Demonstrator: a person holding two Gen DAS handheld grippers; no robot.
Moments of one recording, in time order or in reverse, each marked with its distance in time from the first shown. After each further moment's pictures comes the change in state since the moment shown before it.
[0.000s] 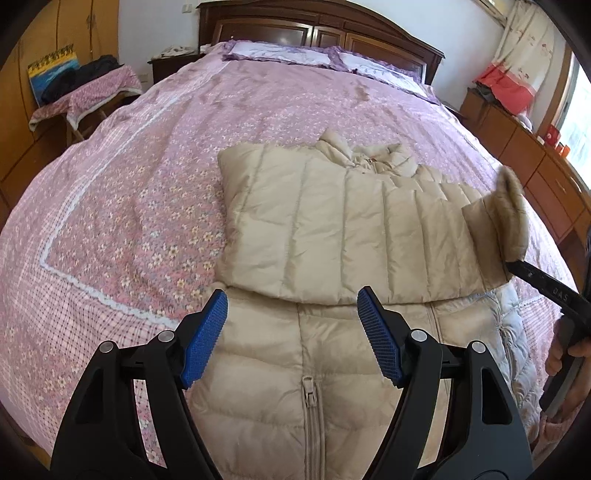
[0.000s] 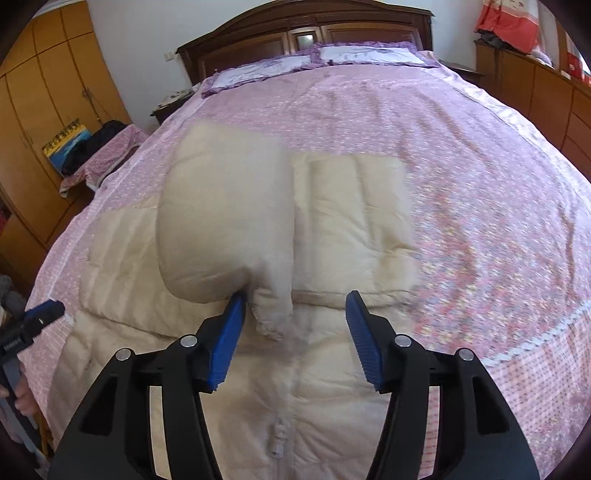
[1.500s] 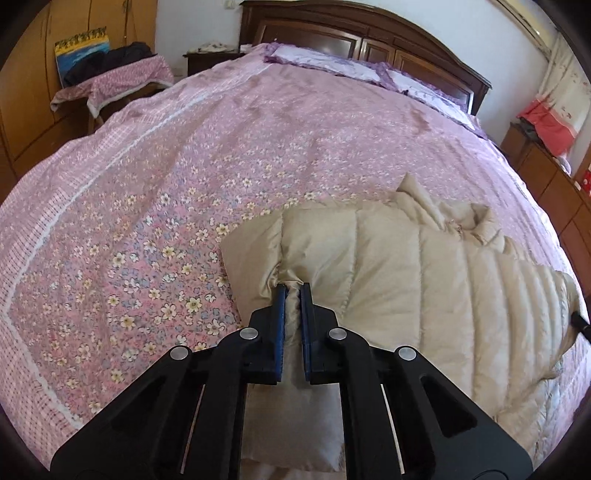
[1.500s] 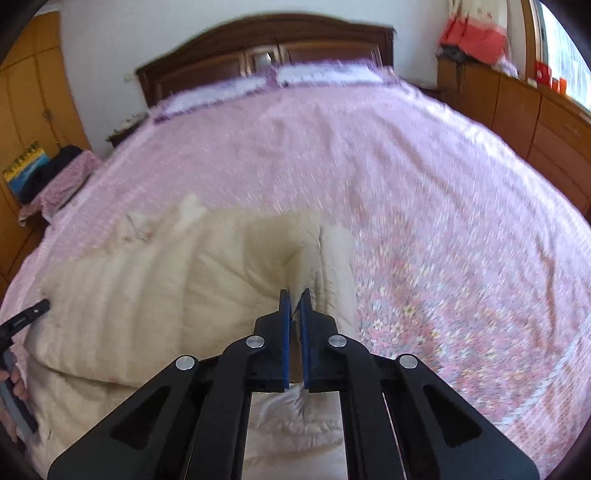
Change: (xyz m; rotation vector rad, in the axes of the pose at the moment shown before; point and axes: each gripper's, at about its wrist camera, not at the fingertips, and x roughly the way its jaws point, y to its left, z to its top) left arm 0.124 0.045 0.081 -0.137 -0.042 0.092; right arm 0.065 -0.036 0.061 0.055 -0.040 -0.152
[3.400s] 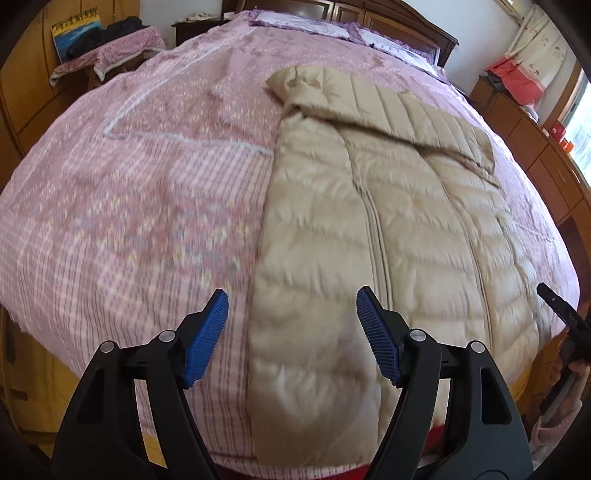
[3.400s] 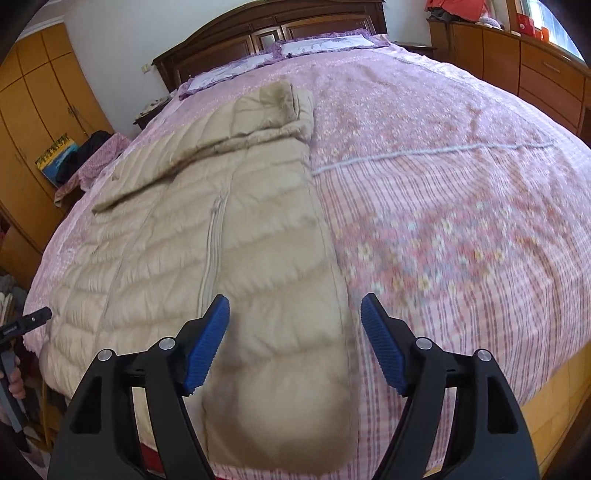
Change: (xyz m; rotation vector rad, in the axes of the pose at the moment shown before) left arm -0.206 0.060 -0.214 0.081 0.166 -0.087; right arm -0.178 -0.043 -0.226 0.045 0.044 0.123
